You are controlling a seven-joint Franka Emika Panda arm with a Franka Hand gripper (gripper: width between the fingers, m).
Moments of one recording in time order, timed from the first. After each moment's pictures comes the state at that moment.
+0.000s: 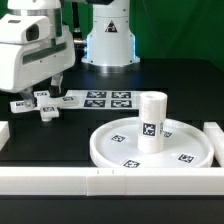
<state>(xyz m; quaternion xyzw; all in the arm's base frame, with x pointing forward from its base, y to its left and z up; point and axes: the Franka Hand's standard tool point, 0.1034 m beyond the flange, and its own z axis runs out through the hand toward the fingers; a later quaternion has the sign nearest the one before) 0.441 -0.153 0.041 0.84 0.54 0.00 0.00</state>
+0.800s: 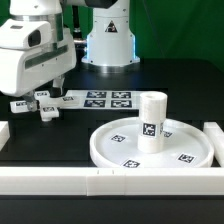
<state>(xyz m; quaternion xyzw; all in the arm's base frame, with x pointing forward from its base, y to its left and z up) 0.429 -0.152 0.031 0.84 0.54 -0.01 -0.01</state>
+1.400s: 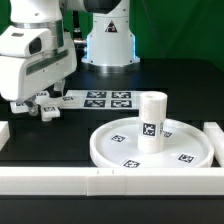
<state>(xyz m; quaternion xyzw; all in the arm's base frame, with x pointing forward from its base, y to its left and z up) 0.424 -0.151 0.023 0.84 0.54 -0.01 -0.01</state>
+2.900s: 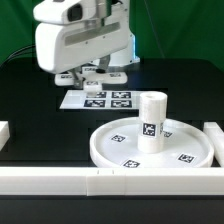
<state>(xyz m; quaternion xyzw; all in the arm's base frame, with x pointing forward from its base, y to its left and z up) 0.466 -0.041 0.094 0.92 0.40 -0.03 -0.03</state>
